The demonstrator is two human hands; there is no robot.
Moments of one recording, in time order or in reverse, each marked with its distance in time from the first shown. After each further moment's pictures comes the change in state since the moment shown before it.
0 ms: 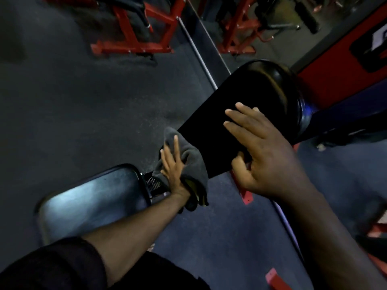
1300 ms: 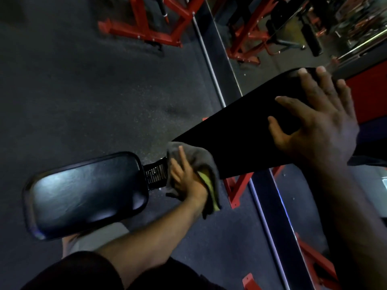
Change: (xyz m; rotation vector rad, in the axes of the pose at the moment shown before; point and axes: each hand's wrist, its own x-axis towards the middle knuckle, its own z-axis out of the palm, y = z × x) left_hand -0.019 -0.042 0.026 -0.258 0.069 -0.363; right_hand 0.038 0.015 -0.006 -0.507 0.217 0.087
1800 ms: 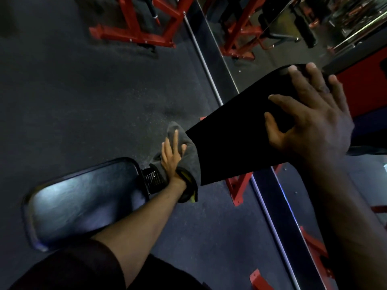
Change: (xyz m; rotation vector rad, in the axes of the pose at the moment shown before) left_hand 0.073 0.010 -0.019 0.099 -0.102 0.194; right_hand -0.001 -0.002 -0.001 -0.002 0.004 -0.007
